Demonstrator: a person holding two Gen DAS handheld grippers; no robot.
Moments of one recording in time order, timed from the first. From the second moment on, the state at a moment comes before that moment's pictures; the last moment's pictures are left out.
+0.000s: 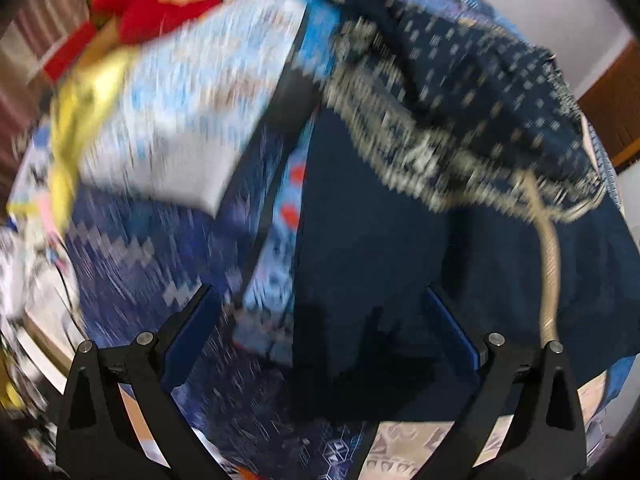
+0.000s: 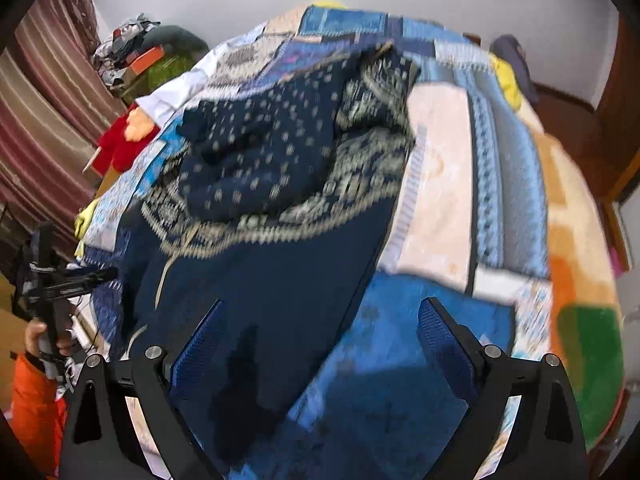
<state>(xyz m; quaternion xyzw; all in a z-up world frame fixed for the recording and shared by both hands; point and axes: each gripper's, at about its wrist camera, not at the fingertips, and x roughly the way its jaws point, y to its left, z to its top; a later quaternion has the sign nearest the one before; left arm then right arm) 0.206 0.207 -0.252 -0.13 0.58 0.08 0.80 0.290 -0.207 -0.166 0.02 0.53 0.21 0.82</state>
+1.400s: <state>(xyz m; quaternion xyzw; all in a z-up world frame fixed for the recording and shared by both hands) 0.384 0.201 -0.083 -0.17 0.37 0.02 0.91 0.430 -0.170 -0.098 0.07 0.39 0.28 0.88</state>
